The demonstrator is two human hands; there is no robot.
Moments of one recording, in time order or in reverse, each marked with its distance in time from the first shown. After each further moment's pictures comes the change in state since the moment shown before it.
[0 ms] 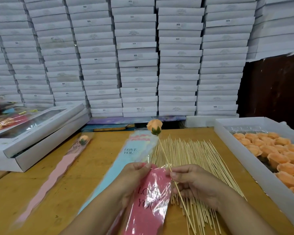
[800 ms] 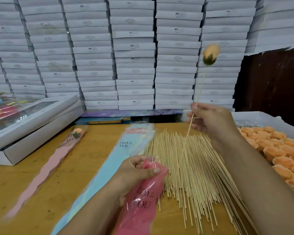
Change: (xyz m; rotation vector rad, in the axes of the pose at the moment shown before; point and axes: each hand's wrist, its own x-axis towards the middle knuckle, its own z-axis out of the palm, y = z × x) left_hand 0.009 -0.016 -0.004 -0.058 -0.084 0.047; right_hand 0.008 -0.099 -0.017 0.090 0.571 -0.470
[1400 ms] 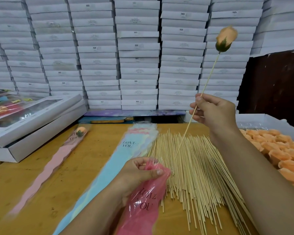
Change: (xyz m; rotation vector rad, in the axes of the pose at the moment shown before) left_hand -0.001 -0.002 -0.003 0.016 -0.023 0.007; right_hand 0.007 -0.009 0.020 0.004 0.112 -0.131
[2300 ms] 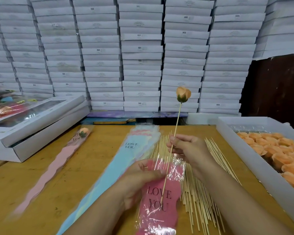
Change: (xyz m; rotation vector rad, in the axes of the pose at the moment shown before) left_hand -0.005 0.000 0.004 -0.128 -0.111 -0.036; right_hand -0.046 0.067 0.011 -0.127 -0.298 0.286
